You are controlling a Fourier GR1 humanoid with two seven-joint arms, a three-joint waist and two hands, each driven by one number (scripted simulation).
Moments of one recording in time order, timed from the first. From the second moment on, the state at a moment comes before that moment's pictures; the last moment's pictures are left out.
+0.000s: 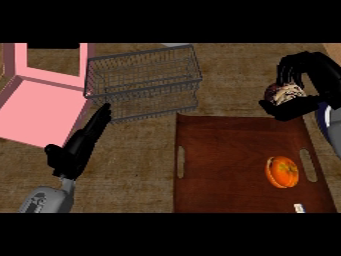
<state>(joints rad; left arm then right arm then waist) -0.14 0.26 -0.23 -1.35 0.19 0.02 -0.10 -0.55 -0.44 0.01 -1.39 0.47 0.24 0.10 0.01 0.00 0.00</state>
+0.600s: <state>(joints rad) -0.14 0.23 -0.22 -1.33 0.17 0.01 -0.11 -0.96 -0.29 -0.01 -1.35 0.39 0.32 0.42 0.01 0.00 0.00</state>
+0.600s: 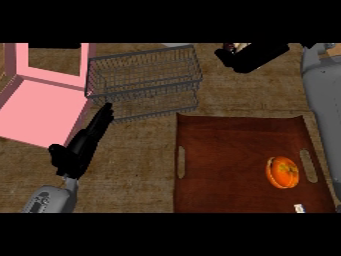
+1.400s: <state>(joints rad) -0.15 0.21 -0.21 -1.34 0.14 -0.01 -0.10 -1.38 -0.04 0.01 -0.76 0.49 0.14 0.40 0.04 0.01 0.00</state>
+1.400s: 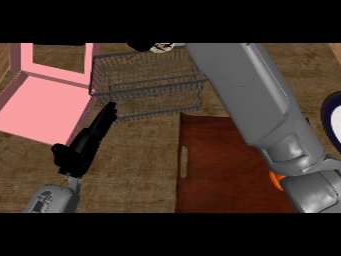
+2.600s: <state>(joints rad) -0.19 0.18 -0.19 -1.31 0.11 -0.04 -0.10 -1.54 0.00 0.04 -0.35 -0.04 0.02 0.45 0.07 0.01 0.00</state>
